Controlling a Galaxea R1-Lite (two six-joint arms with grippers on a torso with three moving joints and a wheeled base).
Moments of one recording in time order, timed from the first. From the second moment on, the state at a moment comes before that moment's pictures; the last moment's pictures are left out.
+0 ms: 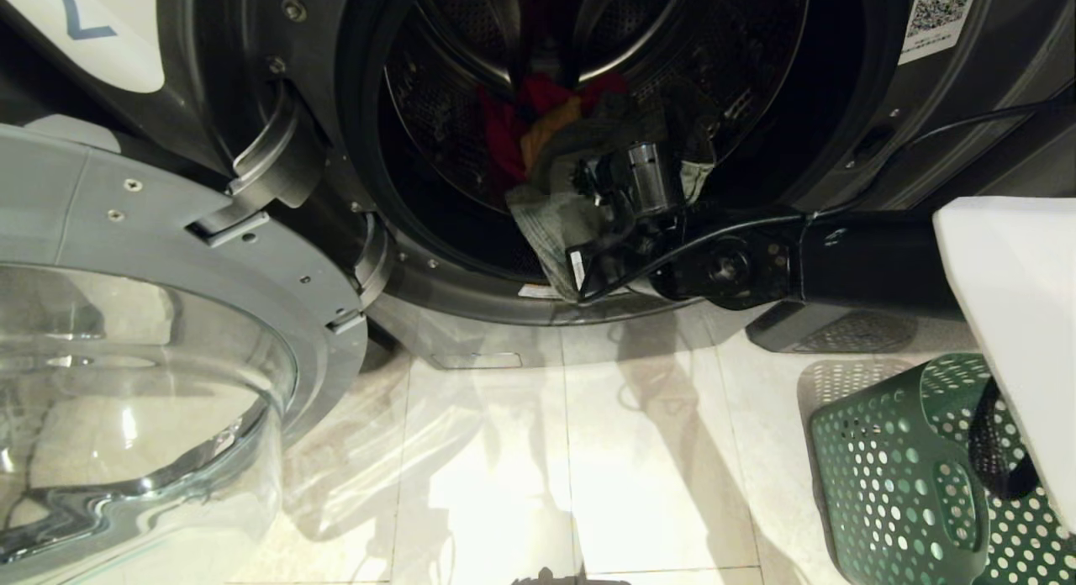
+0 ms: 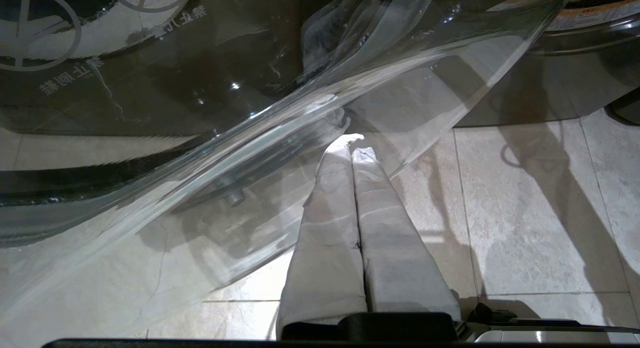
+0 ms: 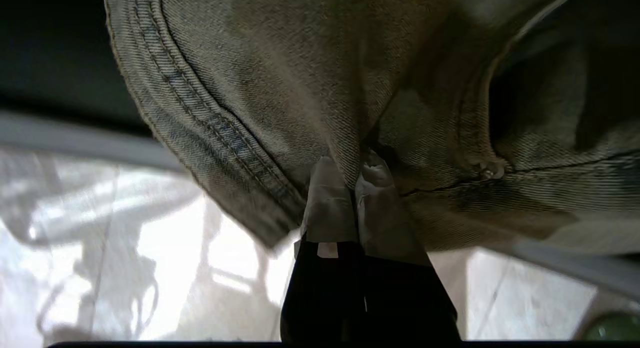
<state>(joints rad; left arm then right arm) 0.00 0.00 0.00 -0.11 0.01 -0.03 0.63 2.21 -1.96 0.07 -0.37 0.05</state>
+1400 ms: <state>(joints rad) 0.00 0.00 0.00 -0.11 0.01 -0.03 0.62 2.23 -1.95 -0.58 -0.50 -0.14</state>
